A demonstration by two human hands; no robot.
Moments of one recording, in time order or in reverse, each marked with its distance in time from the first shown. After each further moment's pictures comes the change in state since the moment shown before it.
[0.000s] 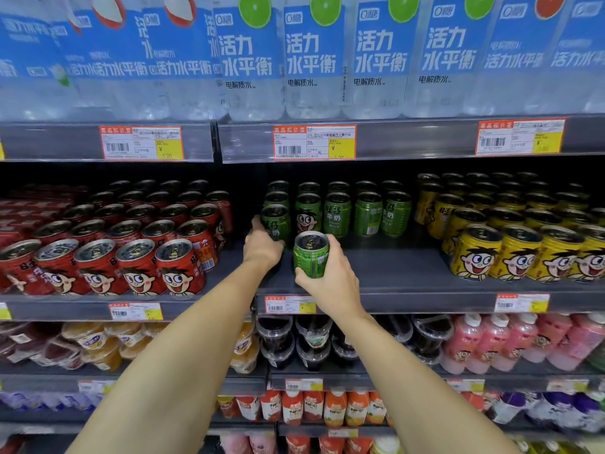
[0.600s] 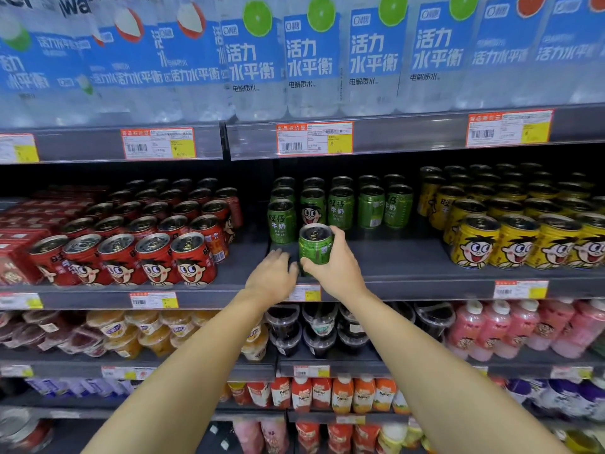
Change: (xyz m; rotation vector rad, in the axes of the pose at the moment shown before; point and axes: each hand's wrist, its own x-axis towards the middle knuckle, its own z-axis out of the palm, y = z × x) left_hand -0.064 -0.031 0.001 0.485 -0.257 0.291; right_hand 0.003 -0.003 -0.008 0.112 -0.097 0.057
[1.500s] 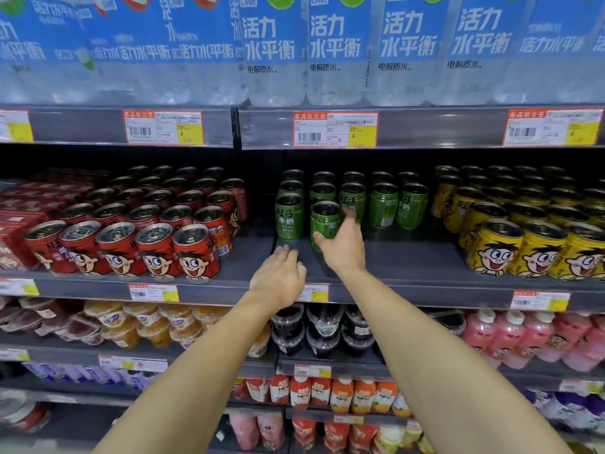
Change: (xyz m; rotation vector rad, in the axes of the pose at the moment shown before) left_hand -0.005 0.000 0.002 0.250 -0.009 0.093; right_hand 0.056 -0.003 0.017 -0.028 0.164 0.070
